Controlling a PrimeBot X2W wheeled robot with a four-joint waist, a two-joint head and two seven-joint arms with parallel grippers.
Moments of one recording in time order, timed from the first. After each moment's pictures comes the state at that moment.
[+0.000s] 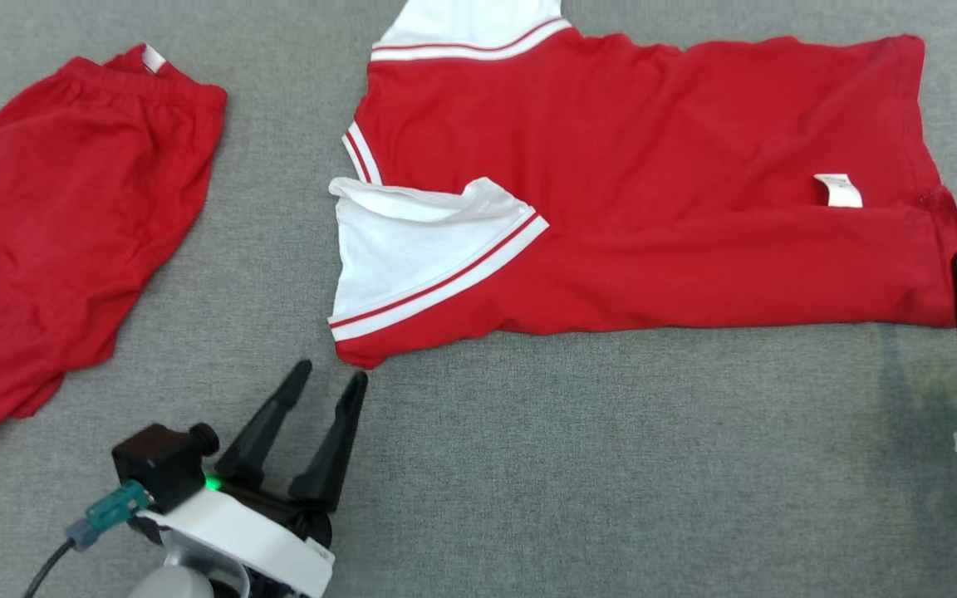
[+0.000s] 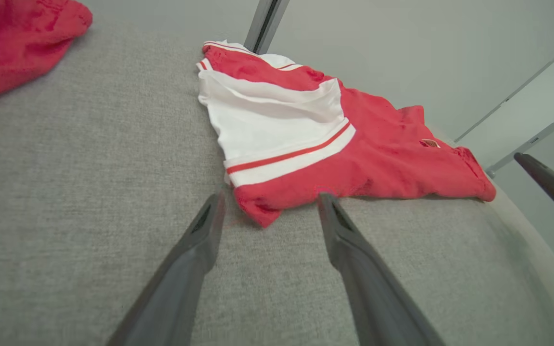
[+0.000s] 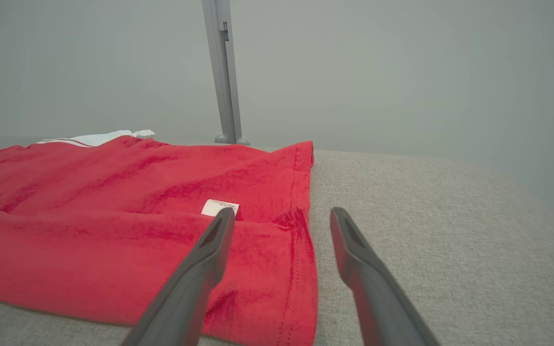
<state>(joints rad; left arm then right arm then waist) -0.16 0.38 -0.51 0.01 -0.80 -0.02 -0.20 -0.24 -0.52 0.13 0.28 0.49 0.13 -0.26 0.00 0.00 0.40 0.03</state>
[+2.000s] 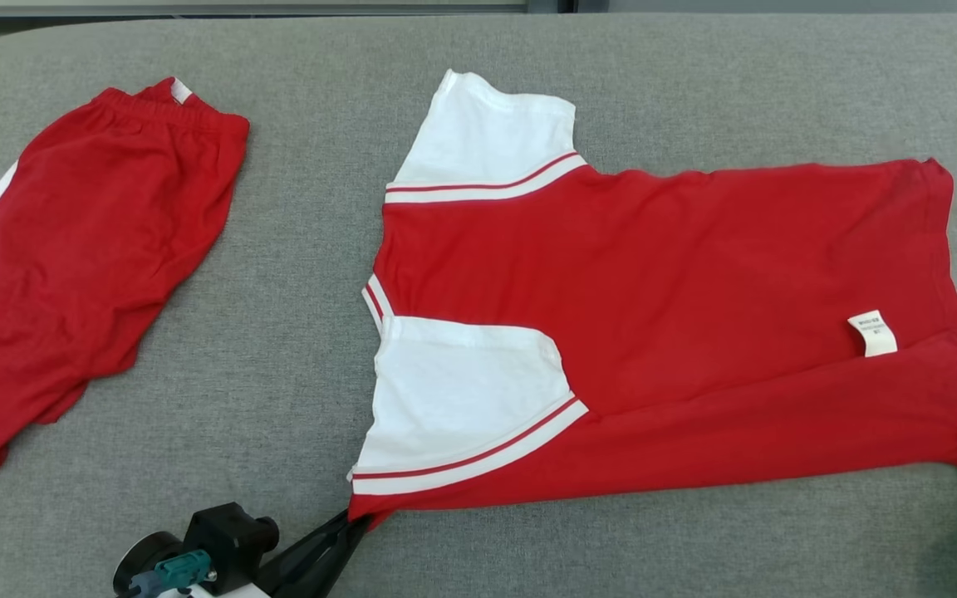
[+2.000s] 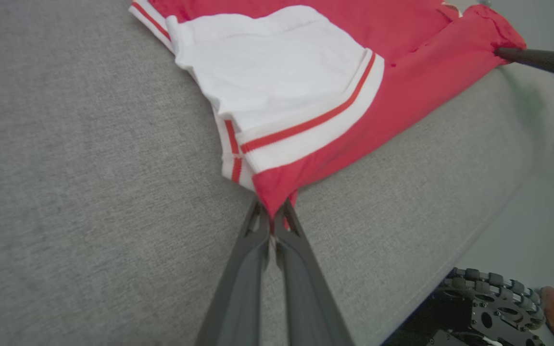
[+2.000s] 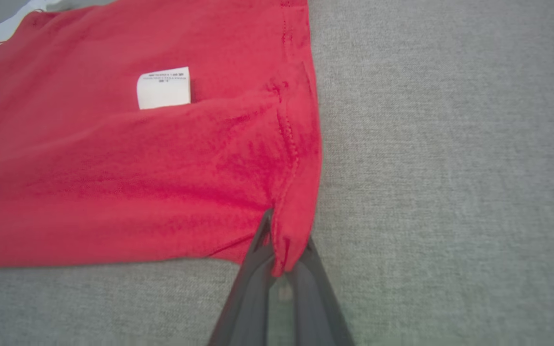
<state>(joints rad) -0.07 0.63 -0.71 -0.17 -0.71 0.04 0.05 0.00 -0.71 0.30 0.29 0.86 0.13 -0.07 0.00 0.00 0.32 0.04</state>
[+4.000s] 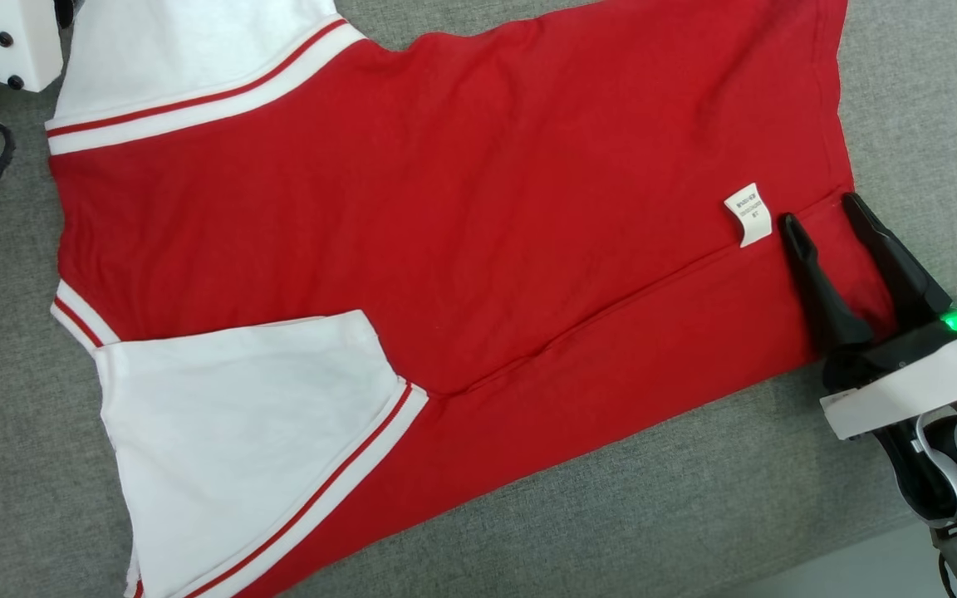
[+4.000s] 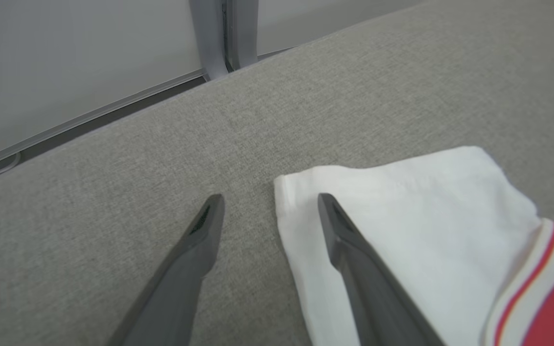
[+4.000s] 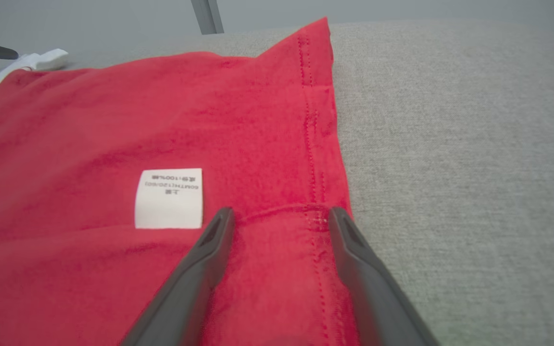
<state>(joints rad) -1.22 0.60 -0.64 0.43 -0.84 -0.07 0.65 -0.38 -0.46 0.38 0.17 0.62 0.13 -0.16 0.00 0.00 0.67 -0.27</state>
